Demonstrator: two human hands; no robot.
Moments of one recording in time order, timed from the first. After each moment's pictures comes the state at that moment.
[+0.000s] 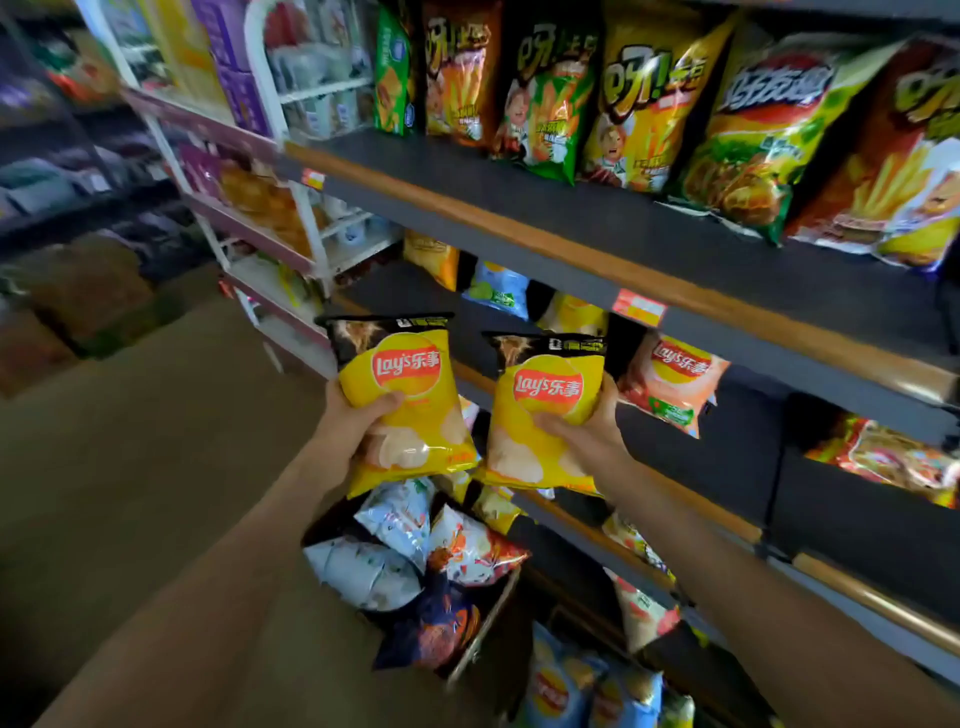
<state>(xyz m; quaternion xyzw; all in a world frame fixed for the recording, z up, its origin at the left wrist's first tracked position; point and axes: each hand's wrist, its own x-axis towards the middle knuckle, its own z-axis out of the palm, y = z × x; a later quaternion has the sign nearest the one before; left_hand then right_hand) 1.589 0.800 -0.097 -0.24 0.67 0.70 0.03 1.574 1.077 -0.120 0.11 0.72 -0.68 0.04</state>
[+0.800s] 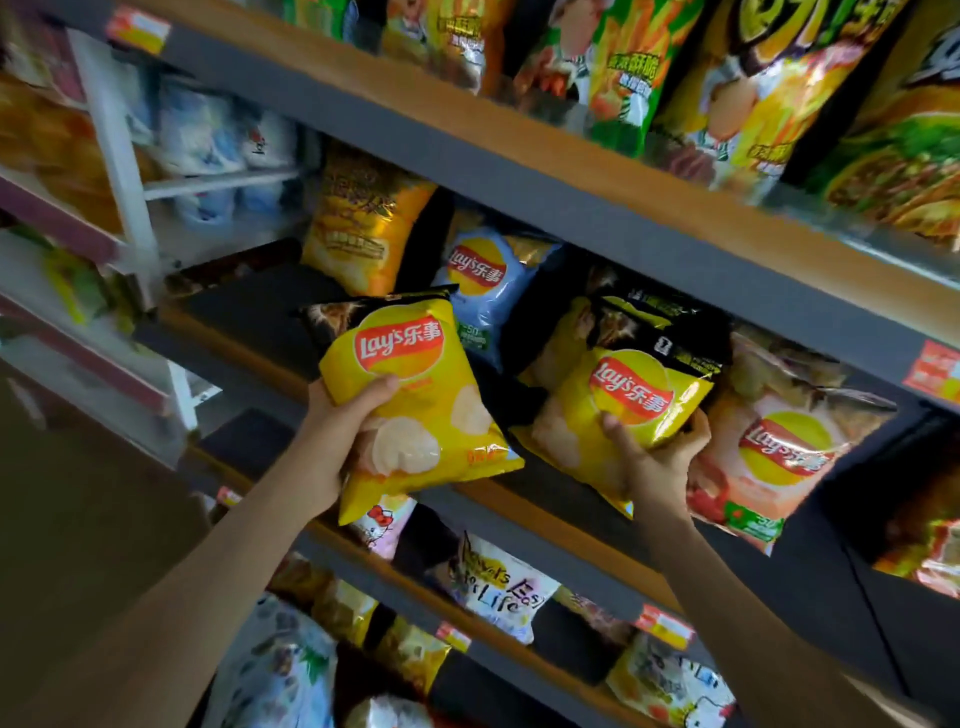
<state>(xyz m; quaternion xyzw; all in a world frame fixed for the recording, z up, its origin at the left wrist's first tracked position) 1.347 0.799 -0.240 -0.10 0.54 0.83 0.11 1.380 1.101 -0.244 0.20 0.69 -0.63 -0.29</state>
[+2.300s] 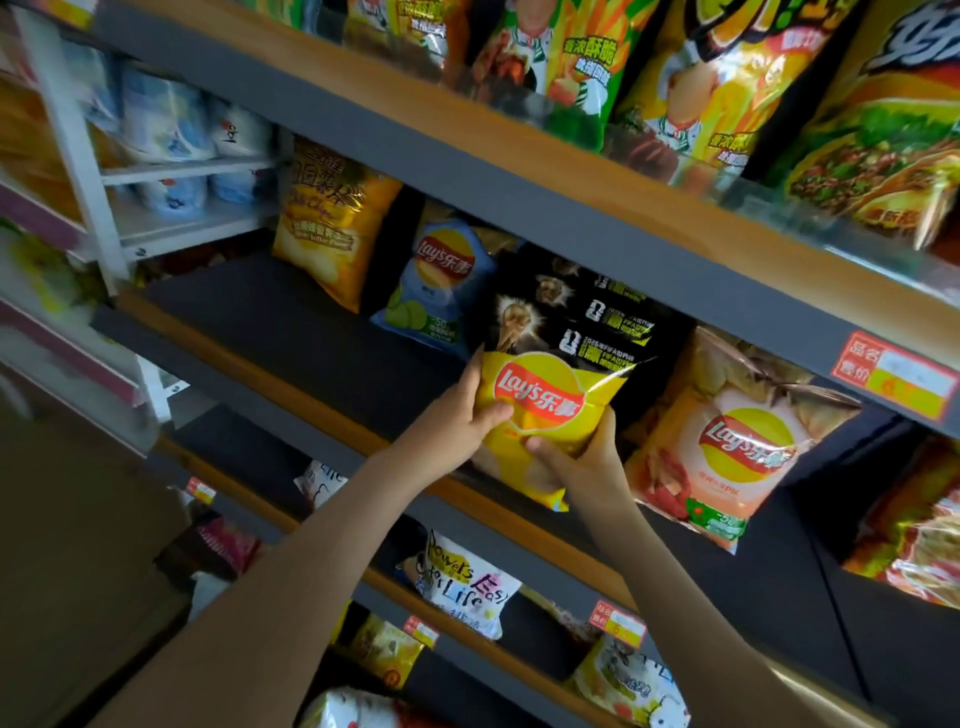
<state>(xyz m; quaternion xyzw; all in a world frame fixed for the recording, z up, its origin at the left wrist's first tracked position) 1.342 0.918 -0.224 0.19 0.83 0.51 0.11 1.399 1.087 -0.230 0.12 0.81 -0.57 -0.11</state>
